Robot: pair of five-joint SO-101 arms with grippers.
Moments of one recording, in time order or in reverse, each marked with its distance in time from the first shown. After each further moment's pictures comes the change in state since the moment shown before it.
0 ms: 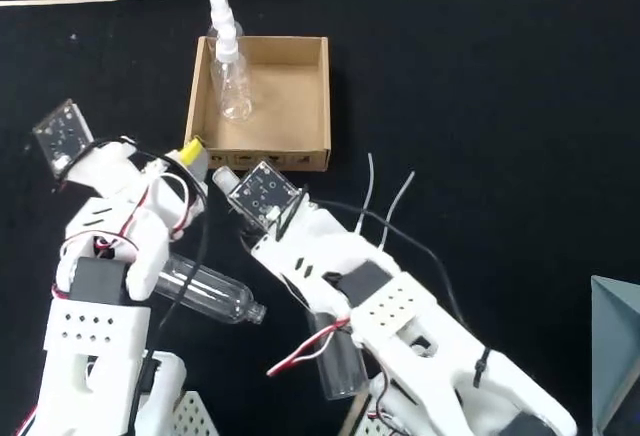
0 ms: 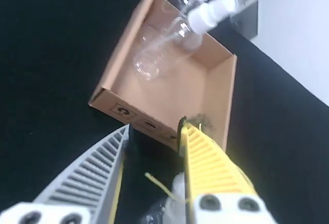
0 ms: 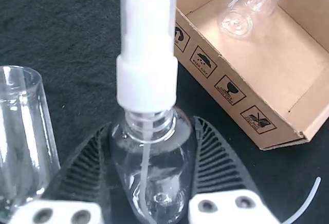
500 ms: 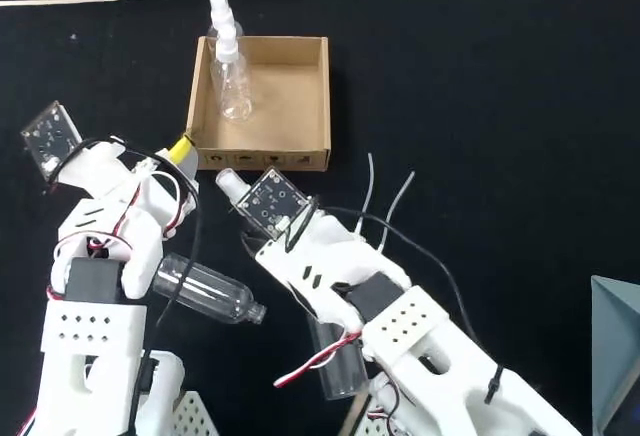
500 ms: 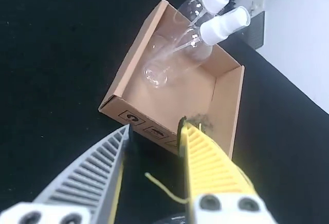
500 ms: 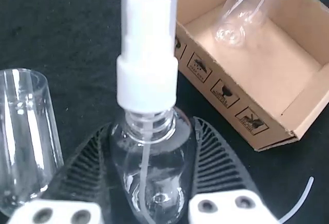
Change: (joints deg) left arm -2.5 0.0 0.0 0.0 0.0; right arm -0.1 -7.3 3.0 1.2 -0.1
